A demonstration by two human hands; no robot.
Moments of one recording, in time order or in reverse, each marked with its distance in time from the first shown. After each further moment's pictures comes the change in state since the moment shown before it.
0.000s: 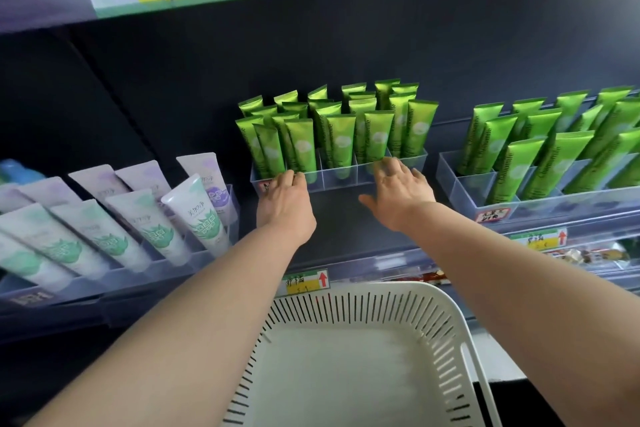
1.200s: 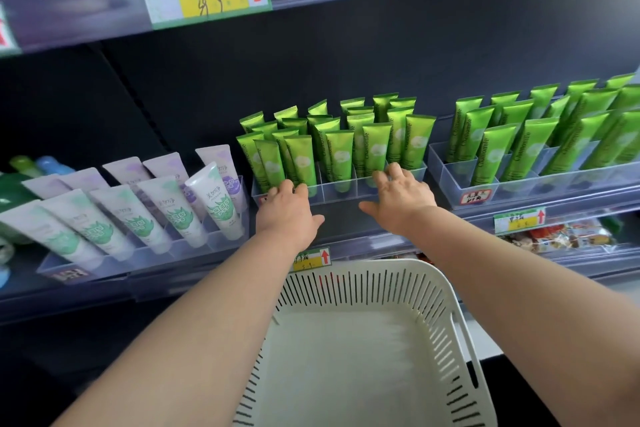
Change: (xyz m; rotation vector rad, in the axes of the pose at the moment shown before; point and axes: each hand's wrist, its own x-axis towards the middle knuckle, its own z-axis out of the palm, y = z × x) left_hand -0.056 -0.001 -0.017 0.027 -0.045 0.004; right_hand -0.057 -0.008 -0.016 0.040 -0.038 0.016
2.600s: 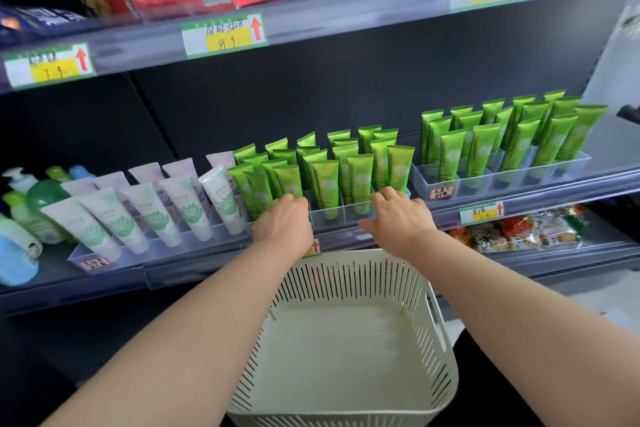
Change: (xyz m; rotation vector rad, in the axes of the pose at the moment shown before) left_hand -0.074 0.017 -0.029 -0.007 0.102 0.061; right_hand -0.085 0.011 -0.006 -0.024 0.108 -0.061
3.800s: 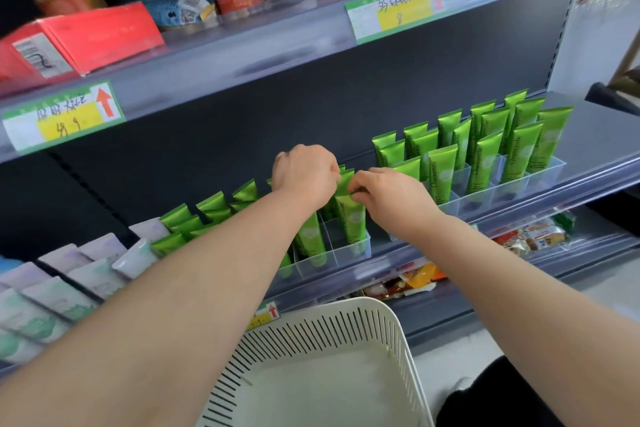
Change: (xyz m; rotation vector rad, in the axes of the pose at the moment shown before) left_hand 0.142 0.133 -0.057 0.022 0.121 0.215; right_hand 0.072 0.099 -0.038 0.303 0.299 -0.125
